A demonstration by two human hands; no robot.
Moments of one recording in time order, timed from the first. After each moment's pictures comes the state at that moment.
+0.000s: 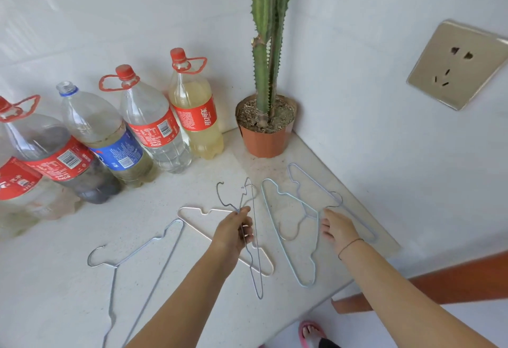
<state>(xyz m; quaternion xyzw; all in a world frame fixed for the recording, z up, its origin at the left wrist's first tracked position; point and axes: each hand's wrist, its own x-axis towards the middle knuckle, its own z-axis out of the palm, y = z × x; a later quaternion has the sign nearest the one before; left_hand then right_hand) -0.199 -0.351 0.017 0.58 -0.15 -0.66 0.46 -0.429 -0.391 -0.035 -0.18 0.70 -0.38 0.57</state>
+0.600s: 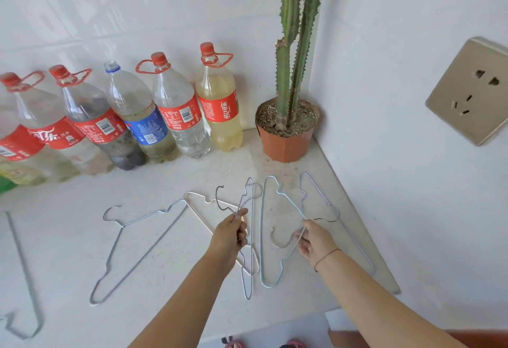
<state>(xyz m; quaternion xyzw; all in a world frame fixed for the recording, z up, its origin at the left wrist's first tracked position) -0.243 -0.338 0.002 0.63 -0.09 -0.56 0.53 -0.415 -0.404 -0.031 -0.17 0.64 -0.26 0.70</state>
